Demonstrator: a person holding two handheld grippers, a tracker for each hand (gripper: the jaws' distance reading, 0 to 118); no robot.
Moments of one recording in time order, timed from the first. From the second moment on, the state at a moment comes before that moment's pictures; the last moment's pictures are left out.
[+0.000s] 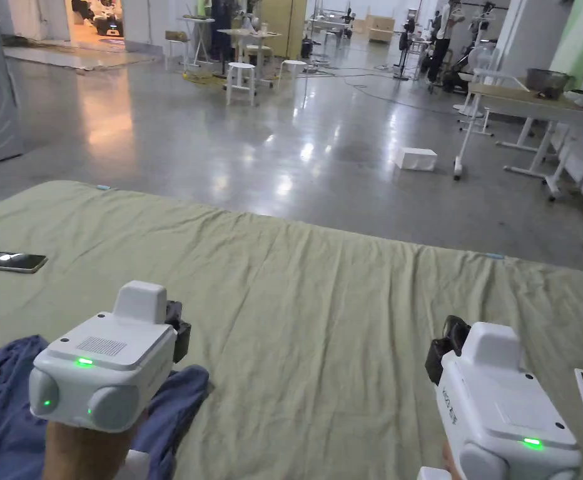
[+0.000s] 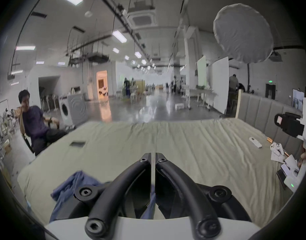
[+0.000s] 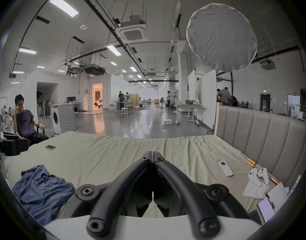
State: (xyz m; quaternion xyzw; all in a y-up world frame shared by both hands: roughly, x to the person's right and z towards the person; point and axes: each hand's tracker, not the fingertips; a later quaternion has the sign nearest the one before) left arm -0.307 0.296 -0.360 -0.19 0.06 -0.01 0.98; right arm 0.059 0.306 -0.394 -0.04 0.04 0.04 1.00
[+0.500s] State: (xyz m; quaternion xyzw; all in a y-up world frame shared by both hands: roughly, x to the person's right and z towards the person) left arm -0.490 0.156 -0.315 -0.49 0.11 0.10 0.86; right arm 0.018 0.270 -0.401 -0.09 0.09 0.06 0.99
